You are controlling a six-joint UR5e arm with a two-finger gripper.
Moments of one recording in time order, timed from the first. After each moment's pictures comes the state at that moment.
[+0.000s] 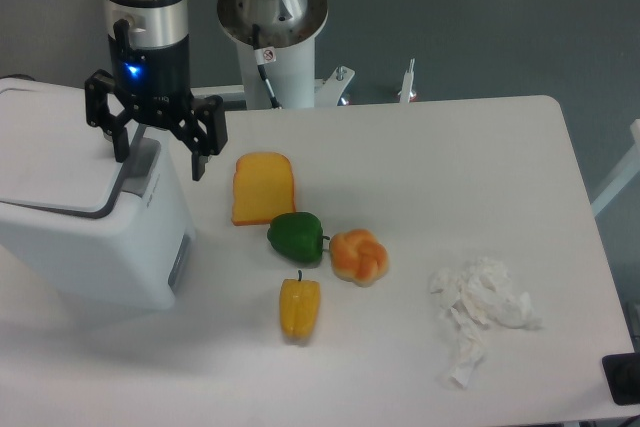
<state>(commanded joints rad) 2.14 -1.61 -1.57 -1.16 1.42 0.38</state>
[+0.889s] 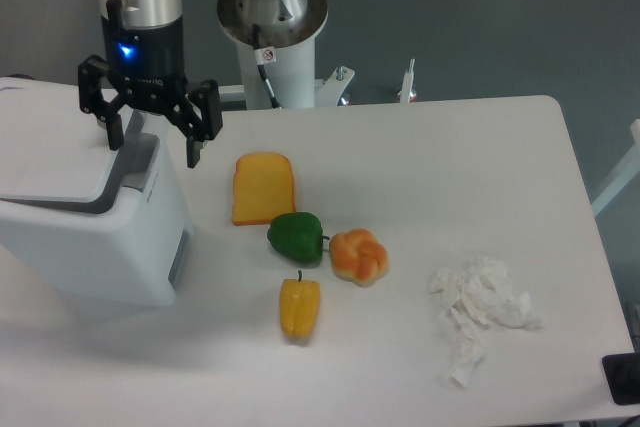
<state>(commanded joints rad) 2.14 -1.59 -1.58 -1.14 1.43 0.36</state>
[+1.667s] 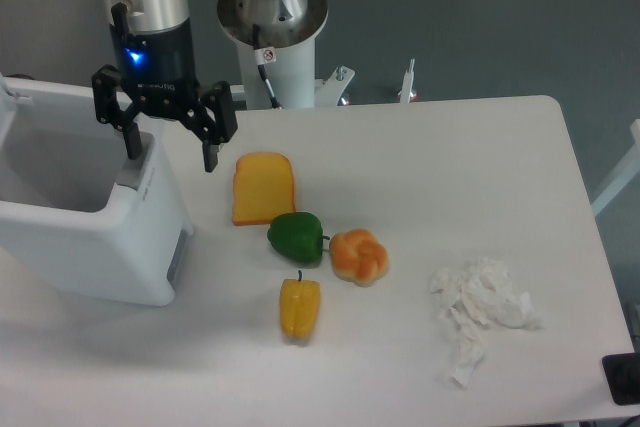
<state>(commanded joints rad) 2.14 -1.59 -1.56 -1.11 1.51 0.37</state>
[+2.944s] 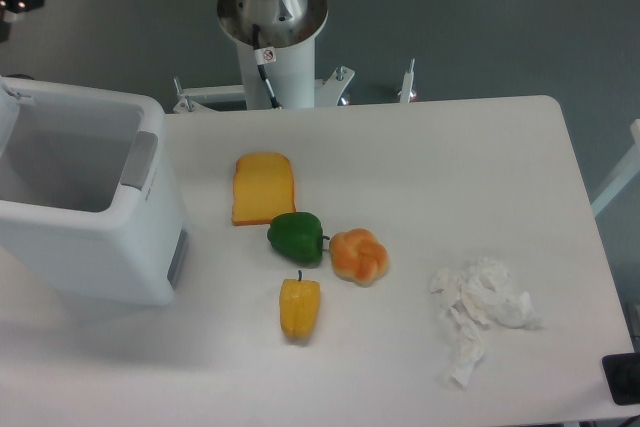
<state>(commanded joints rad) 1.90 -1.43 -1.52 -1.11 1.19 0.03</state>
